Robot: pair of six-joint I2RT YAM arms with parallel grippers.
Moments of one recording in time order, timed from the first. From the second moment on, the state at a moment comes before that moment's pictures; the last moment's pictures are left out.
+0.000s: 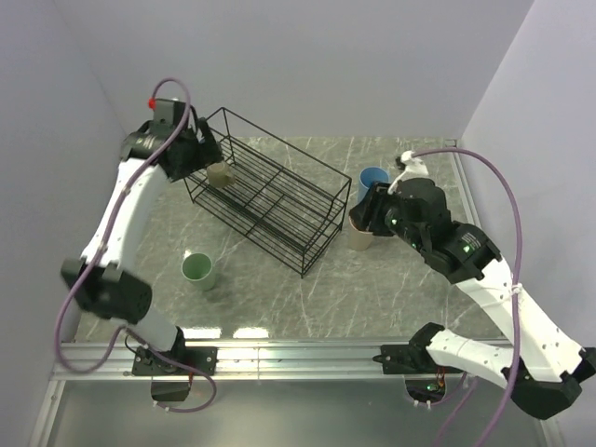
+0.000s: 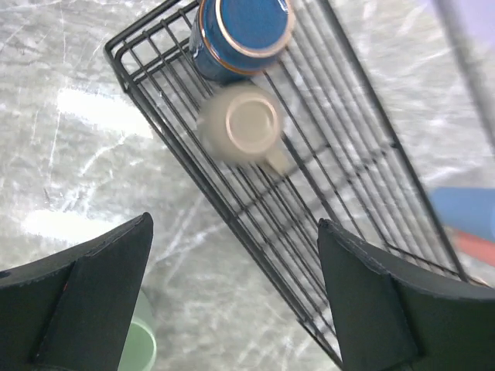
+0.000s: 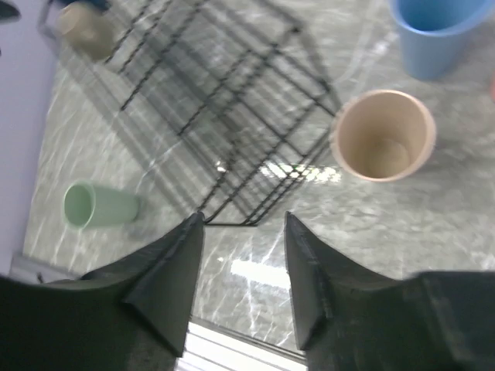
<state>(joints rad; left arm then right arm) -0.19 1.61 1.78 -0.96 -0.14 -0.56 0.65 0.98 1.24 -0.77 0.20 0.60</state>
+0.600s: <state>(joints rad) -0.19 0.98 1.13 -1.06 -0.08 -0.72 1.07 1.81 1.90 -0.78 -0.02 0.49</state>
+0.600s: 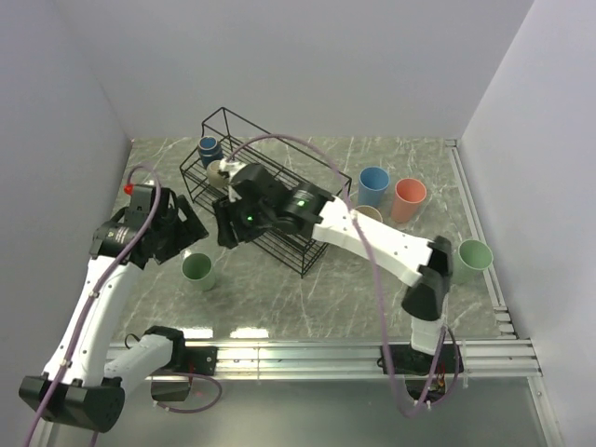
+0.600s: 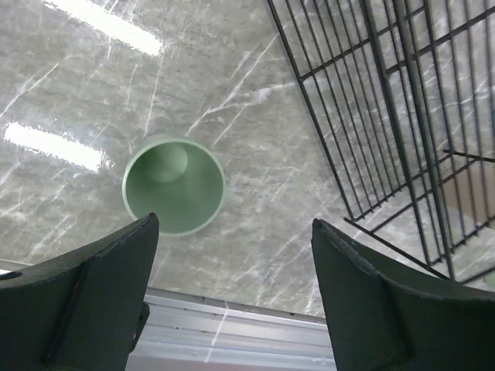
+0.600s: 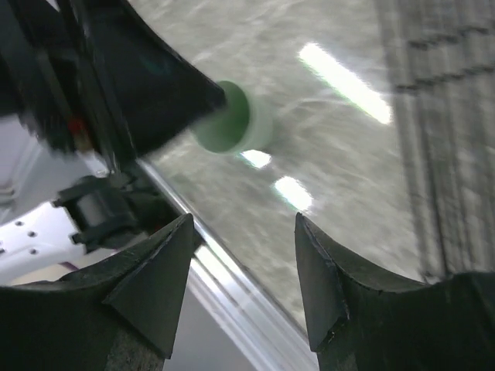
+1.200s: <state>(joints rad) -0.18 0.78 1.31 -1.24 -0.18 -0.80 1.11 2.16 2.00 -0.74 -0.22 0.58</state>
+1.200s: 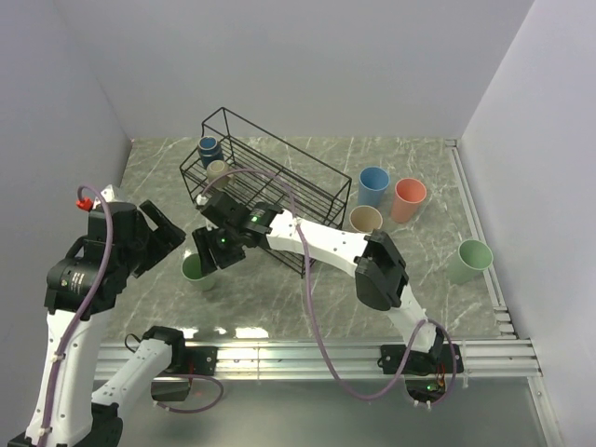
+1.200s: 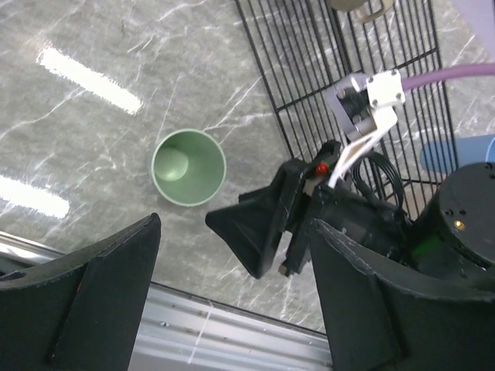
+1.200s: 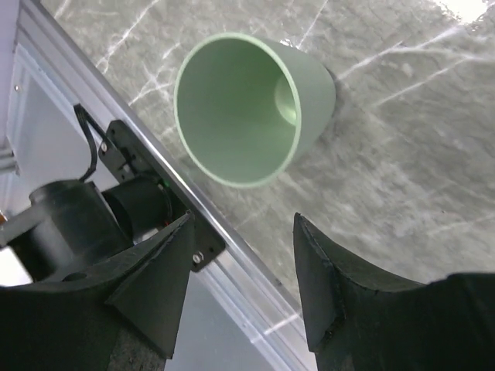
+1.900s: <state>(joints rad) -0.18 0.75 1.36 -1.34 -0.18 -0.81 1.15 2.36 2.26 -0.85 0.09 0.64</state>
